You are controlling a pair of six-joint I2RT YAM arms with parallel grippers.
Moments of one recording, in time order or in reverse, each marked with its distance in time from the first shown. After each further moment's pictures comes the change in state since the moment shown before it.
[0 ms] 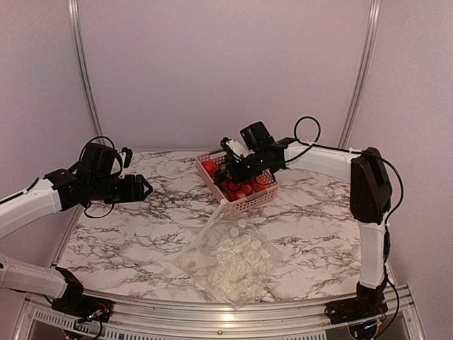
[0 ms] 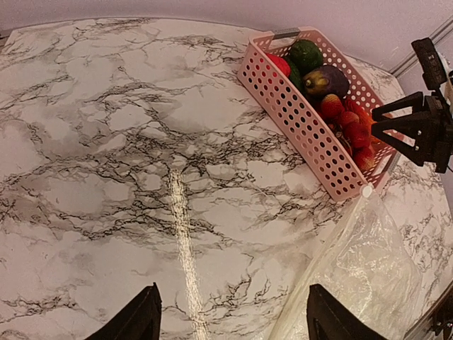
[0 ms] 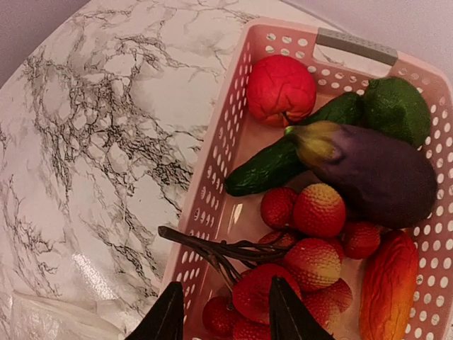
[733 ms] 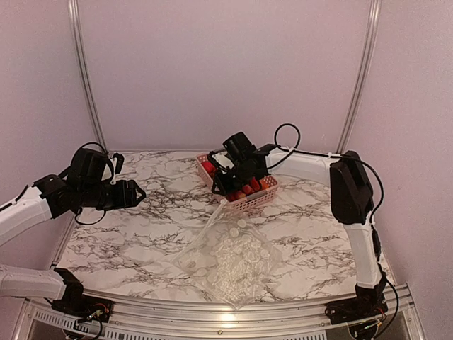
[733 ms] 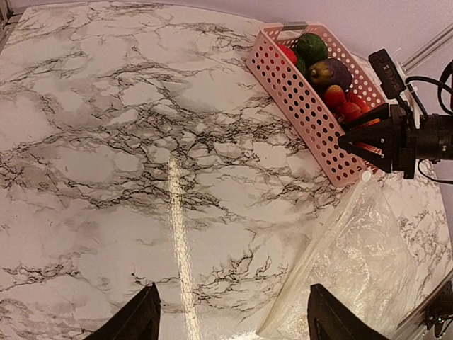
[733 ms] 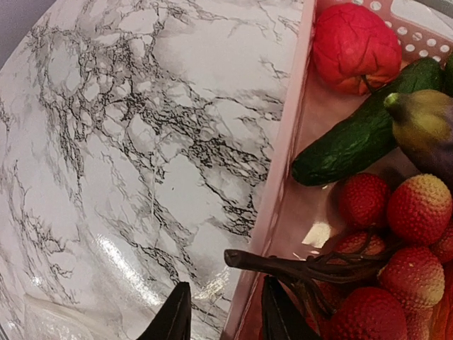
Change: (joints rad) left arm -0.004 -0.117 -0.044 -0.091 0.005 -0.055; right arm 0.070 0.174 0.154 -0.109 -0.056 0.074
